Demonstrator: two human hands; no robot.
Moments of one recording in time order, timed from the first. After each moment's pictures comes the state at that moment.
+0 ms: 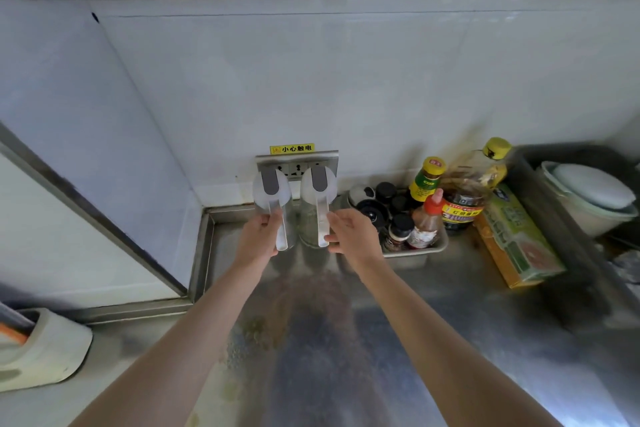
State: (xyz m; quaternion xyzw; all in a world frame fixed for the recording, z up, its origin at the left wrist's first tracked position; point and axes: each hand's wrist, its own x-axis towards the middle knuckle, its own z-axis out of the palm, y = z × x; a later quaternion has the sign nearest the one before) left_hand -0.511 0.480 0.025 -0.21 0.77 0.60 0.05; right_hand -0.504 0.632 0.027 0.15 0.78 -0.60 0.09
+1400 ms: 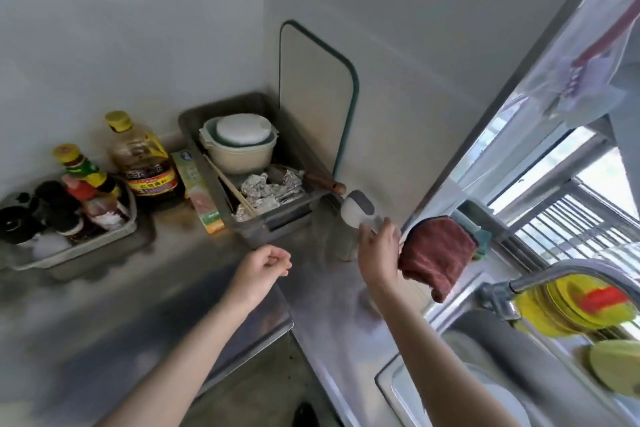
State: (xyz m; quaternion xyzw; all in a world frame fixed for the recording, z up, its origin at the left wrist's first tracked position) left_hand -0.294 0.966 0.035 0.09 0.78 0.55 0.28; right_hand -0.228 1.150 0.035 0.44 0.79 -0.41 -0.14
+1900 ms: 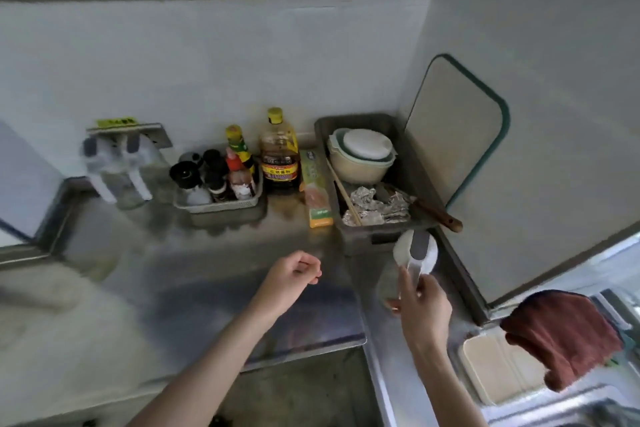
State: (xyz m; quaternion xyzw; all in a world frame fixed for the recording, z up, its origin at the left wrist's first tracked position) left_hand -0.284 0.866 0.057 -0.01 0.79 0.58 0.19; right_hand -0.219 1.059 0.055 0.33 0.79 -0.52 -0.10
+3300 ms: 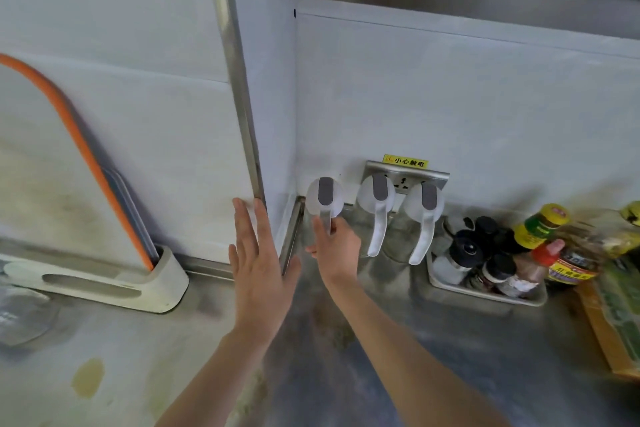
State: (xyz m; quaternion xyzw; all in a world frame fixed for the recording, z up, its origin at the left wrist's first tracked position) left_hand -0.406 0.369 0.024 -0.14 0.91 0.31 -0.22; right_hand -0.485 0.457 0.012 0.06 0.79 -0.60 0.05
